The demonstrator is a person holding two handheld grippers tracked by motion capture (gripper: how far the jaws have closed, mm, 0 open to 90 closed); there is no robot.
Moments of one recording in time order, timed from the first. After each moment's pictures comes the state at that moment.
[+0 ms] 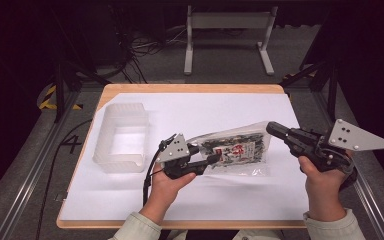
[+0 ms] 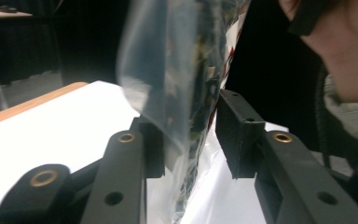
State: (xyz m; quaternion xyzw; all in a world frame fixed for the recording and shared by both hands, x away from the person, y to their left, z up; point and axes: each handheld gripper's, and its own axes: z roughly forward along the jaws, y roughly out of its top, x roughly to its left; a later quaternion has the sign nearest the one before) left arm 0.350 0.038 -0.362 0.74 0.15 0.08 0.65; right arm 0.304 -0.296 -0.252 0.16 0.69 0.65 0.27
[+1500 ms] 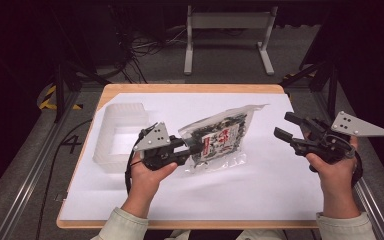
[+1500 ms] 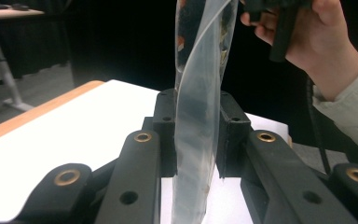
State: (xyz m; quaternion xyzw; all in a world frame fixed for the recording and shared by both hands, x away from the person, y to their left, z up) left arm 0.354 0.084 -0.320 0.76 0.17 0.10 0.63; right arm 0.334 -0.334 -0.277 0.26 0.70 0.61 0.24
